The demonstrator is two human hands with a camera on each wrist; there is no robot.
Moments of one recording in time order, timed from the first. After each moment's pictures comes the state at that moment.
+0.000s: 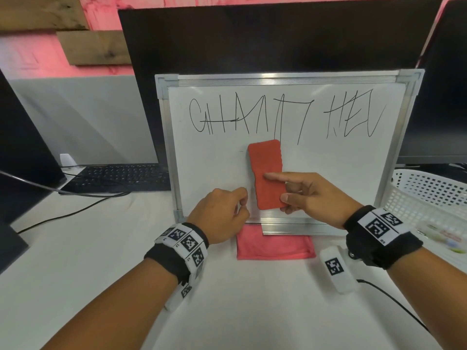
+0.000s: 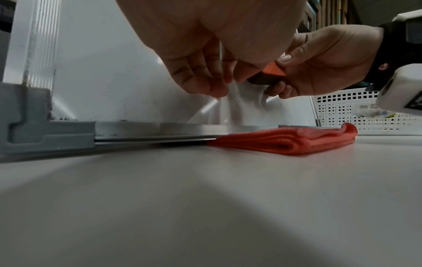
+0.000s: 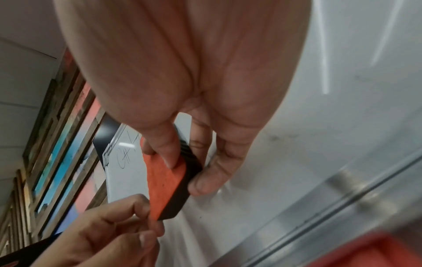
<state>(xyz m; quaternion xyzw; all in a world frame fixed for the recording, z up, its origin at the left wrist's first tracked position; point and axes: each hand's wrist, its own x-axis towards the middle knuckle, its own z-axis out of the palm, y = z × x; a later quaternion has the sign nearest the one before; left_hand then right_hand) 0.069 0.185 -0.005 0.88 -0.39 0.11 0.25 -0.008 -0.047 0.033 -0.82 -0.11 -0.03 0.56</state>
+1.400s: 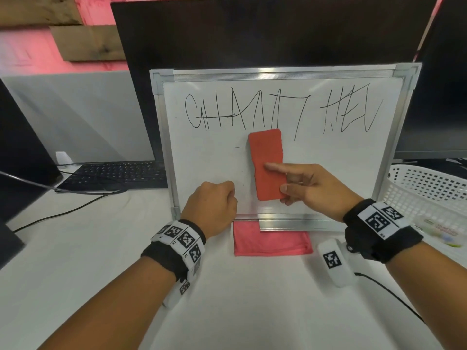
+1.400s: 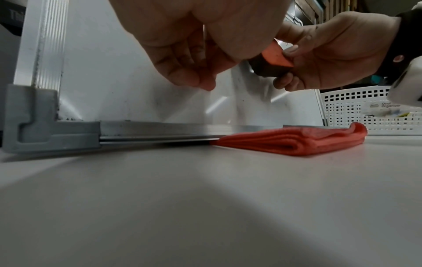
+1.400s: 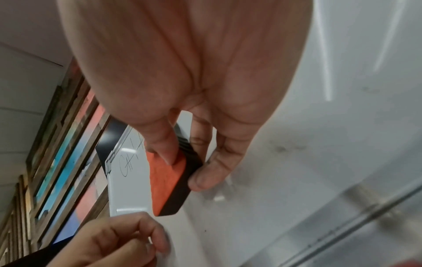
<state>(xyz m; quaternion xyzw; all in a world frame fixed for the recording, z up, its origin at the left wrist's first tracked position) 0.068 0.186 -0.003 0.91 -0.30 0.14 0.24 -0.008 -0.051 0.038 -0.82 -0.10 -0.07 0.56</state>
